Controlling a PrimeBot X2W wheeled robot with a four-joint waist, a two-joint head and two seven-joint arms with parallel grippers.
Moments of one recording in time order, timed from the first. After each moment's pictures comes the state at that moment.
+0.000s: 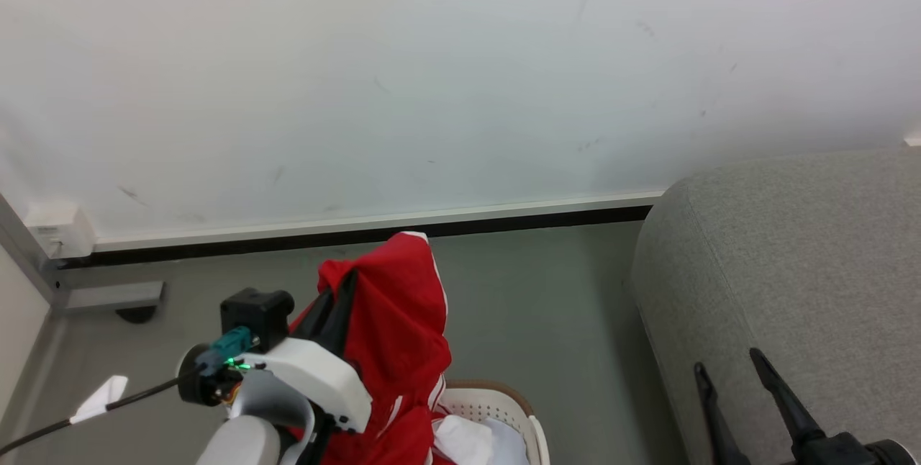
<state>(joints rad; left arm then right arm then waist) -0.29 0.14 -0.28 0.23 -0.31 -0.01 0.00 0.01 -0.08 0.09 0.17 0.10 0.13 -0.26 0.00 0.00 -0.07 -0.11</state>
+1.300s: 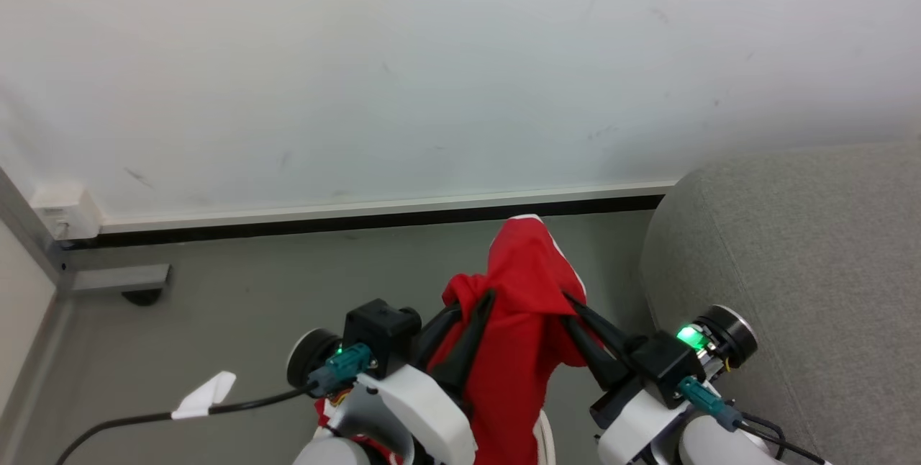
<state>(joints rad) -0.28 0.11 -0.51 -0.02 -0.30 -0.02 0.12 -0.44 -0.10 0.60 0.46 0.17 0.13 -0.26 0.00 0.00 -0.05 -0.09</state>
